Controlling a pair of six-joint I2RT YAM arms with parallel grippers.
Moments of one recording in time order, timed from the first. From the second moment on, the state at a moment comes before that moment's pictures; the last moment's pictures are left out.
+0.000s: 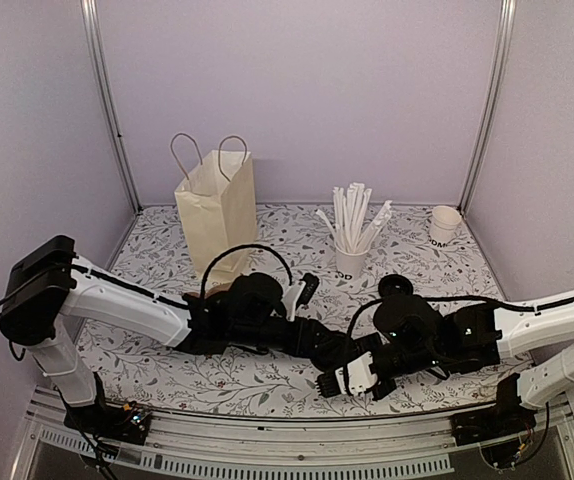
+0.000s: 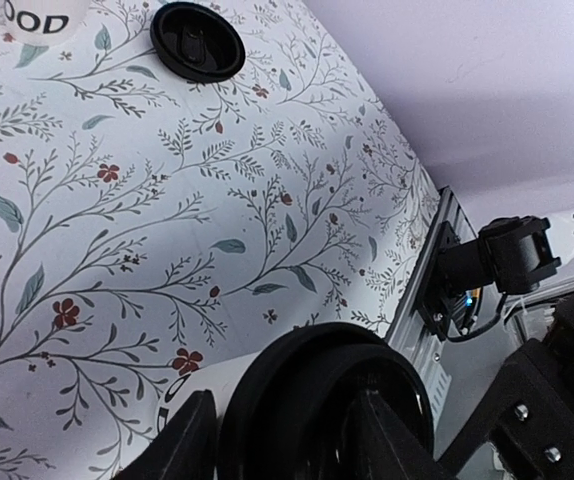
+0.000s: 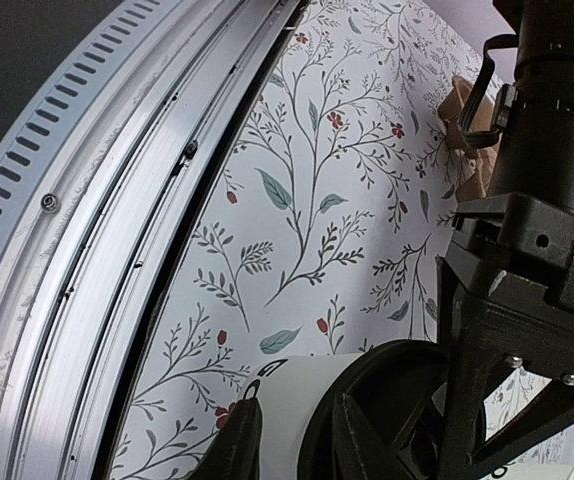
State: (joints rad) left arm -1.16 1.73 0.88 0.32 0.15 -0.75; right arm 1.26 1.28 0.69 -0.22 -0.08 -0.77
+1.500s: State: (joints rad) left arm -1.14 1.54 0.98 0.06 -0.01 -0.53; right arm 1.20 1.27 0.86 -0.47 -0.22 -0.74
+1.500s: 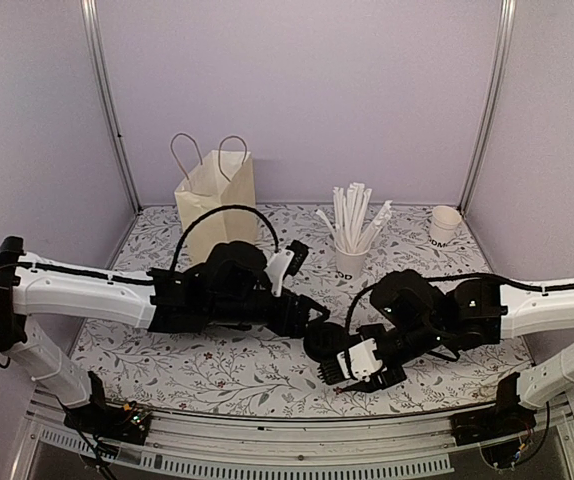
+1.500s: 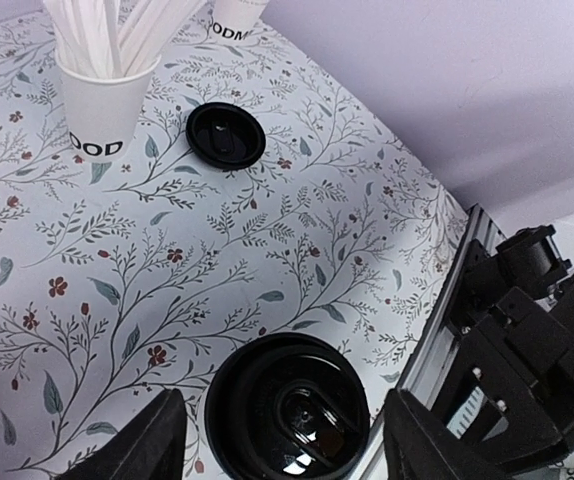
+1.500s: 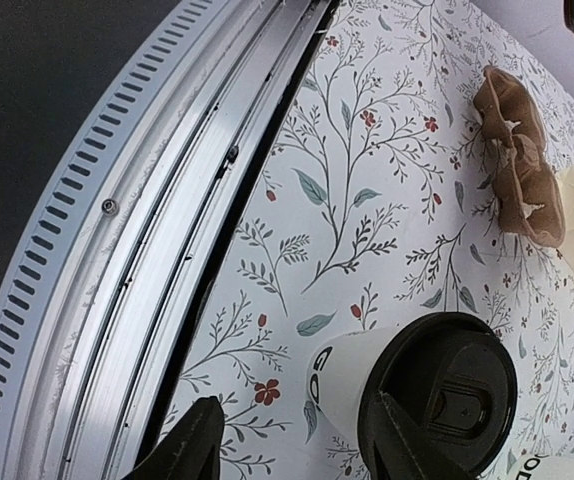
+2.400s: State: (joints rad) left arm -1.21 1.51 0.78 0.15 -0.01 -0.67; right arm 0.80 1.45 0.98 -0.56 -0.54 -0.76
